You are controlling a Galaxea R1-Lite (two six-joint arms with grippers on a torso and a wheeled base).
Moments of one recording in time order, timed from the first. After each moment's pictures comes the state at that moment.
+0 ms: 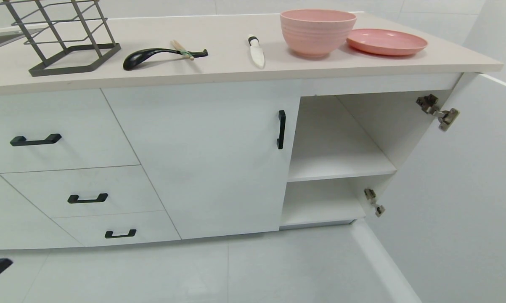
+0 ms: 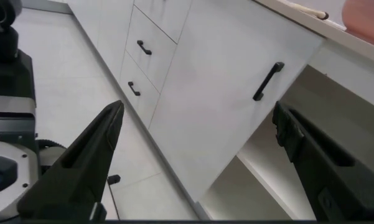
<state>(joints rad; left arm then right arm) -0.19 0.32 -0.14 -0.33 -0.48 -0.07 -0.06 0.62 0.00 -0.81 1.14 -0.31</state>
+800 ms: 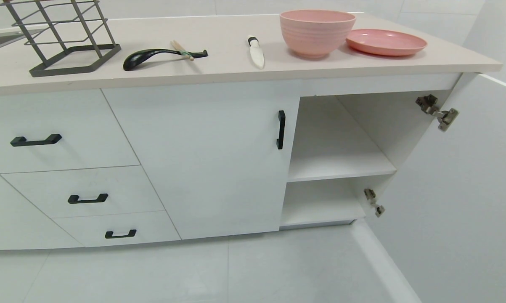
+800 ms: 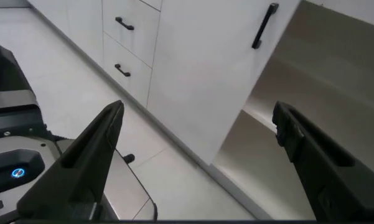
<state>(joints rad) 0.00 0.00 0.00 -0.05 -0.20 -0.02 -0.16 0.11 0.00 -0.20 1.03 -0.25</state>
